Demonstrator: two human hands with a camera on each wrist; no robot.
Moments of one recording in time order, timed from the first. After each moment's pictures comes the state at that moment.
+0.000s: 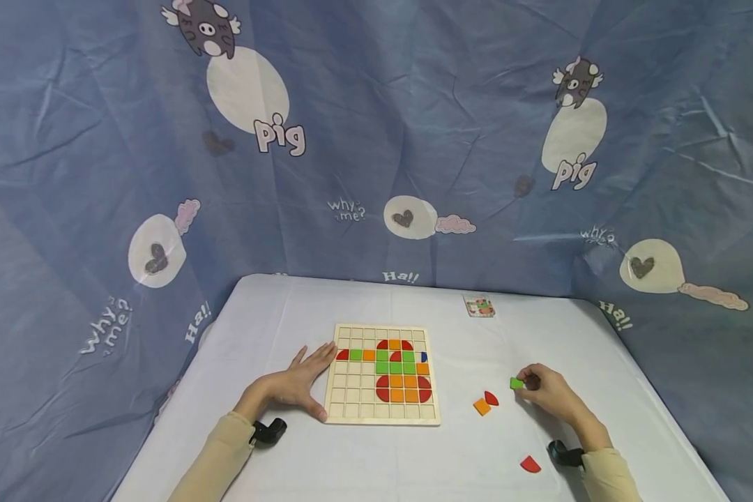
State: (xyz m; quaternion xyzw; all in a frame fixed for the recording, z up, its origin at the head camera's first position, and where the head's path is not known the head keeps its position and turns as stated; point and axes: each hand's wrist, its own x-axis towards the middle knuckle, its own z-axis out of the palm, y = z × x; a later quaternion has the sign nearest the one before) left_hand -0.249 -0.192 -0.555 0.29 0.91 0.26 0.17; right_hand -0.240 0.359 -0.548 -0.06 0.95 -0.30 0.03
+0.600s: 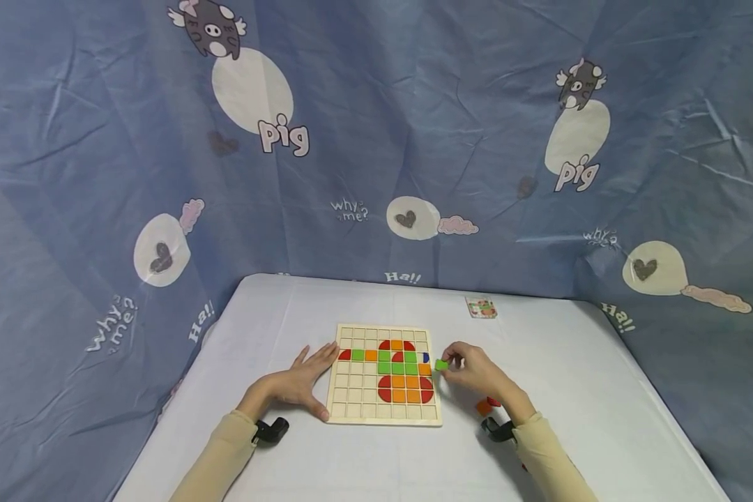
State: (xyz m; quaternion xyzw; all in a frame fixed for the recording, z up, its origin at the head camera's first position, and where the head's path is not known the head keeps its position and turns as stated) left_hand -0.247 -0.193 -0.552 0.29 0.91 0.26 0.17; right_hand -0.266 0.218 -0.518 -0.24 0.92 -0.32 0.03
